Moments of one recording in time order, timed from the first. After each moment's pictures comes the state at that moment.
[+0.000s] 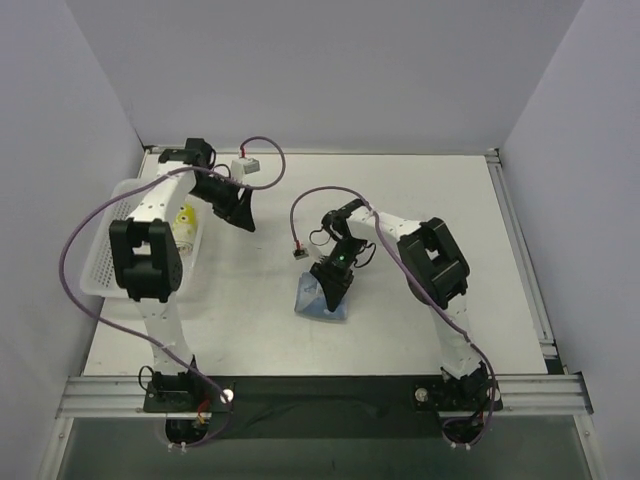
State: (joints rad) left arm -0.08 2.11 1.87 -1.21 0.73 0.60; right arm 0.65 2.16 1.55 -1.13 -0.72 -0.64
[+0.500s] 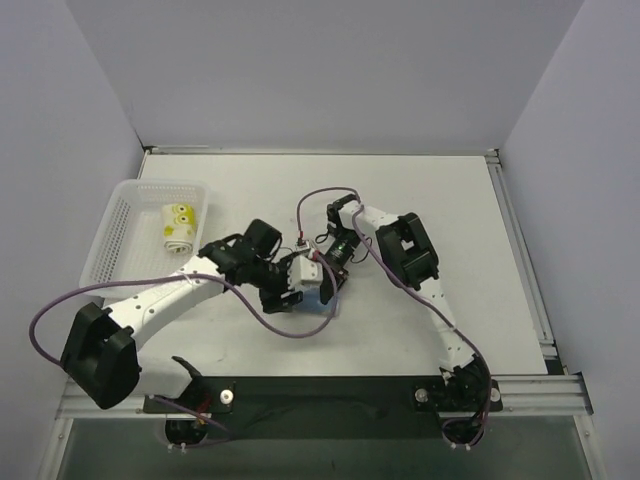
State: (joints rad) left arm -0.63 1.35 1.00 -0.70 0.50 0.69; right arm 0.56 2.57 1.96 -1.54 -1.00 -0.77
